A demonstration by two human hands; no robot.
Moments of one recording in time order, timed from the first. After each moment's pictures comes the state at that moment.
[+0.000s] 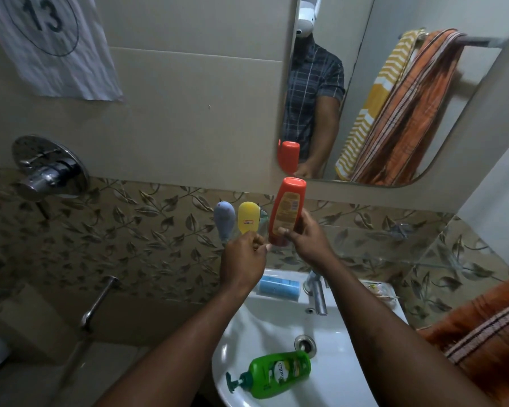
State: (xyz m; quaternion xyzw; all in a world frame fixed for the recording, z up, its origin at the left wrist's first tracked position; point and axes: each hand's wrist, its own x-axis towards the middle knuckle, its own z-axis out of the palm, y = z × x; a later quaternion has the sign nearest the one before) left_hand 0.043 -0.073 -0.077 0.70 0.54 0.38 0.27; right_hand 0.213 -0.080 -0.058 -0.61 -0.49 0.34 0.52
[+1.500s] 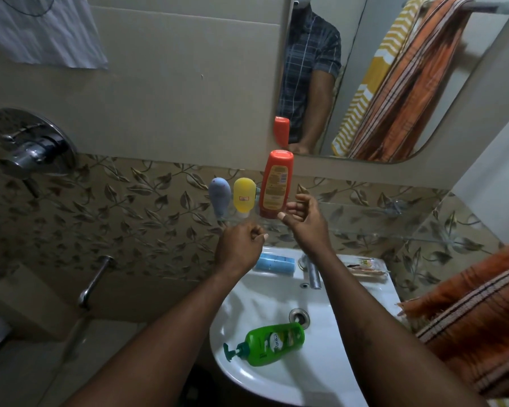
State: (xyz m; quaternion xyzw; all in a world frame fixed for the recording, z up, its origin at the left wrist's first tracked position) left_hand 0.038 -0.070 -0.103 0.74 0.54 0.31 0.26; right_hand 0.208 -0.098 -0.083 -0.66 -0.44 0.25 0.56
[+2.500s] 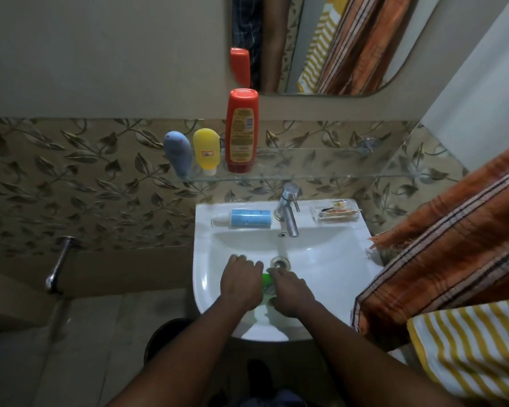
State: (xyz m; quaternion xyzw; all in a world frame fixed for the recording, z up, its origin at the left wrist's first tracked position) left_hand 0.047 -0.163 -0.226 0.93 0.35 -0.11 0.03; right_hand 0.184 -0.240 -0.274 -0.78 -0.57 0.25 -0.04
